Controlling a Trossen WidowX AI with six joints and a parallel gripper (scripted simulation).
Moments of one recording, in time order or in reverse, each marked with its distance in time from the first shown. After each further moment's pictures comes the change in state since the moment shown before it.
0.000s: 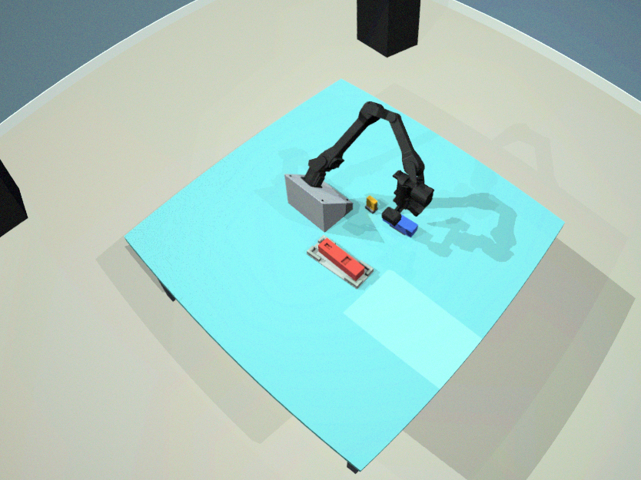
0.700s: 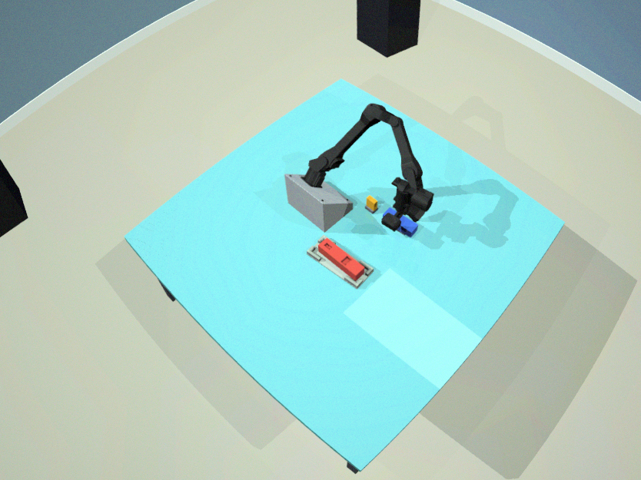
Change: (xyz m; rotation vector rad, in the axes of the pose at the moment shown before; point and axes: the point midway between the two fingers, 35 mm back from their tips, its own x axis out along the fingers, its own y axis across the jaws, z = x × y) arm 0.033 0.002 0.001 -0.002 -0.003 0.006
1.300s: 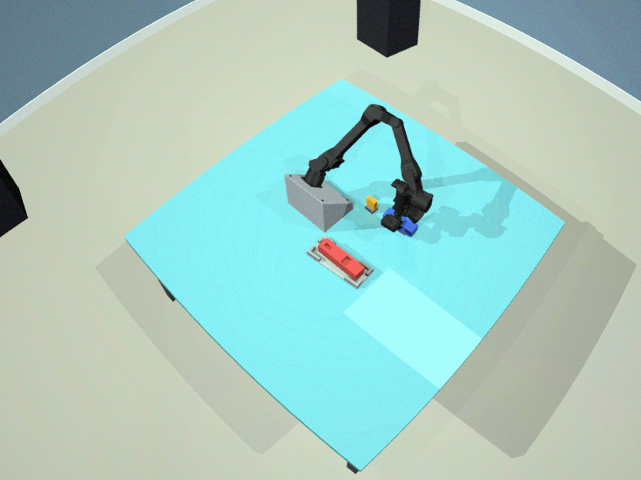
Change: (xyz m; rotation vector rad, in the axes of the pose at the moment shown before) arm 0.008 -0.001 -0.002 0.004 0.006 0.002
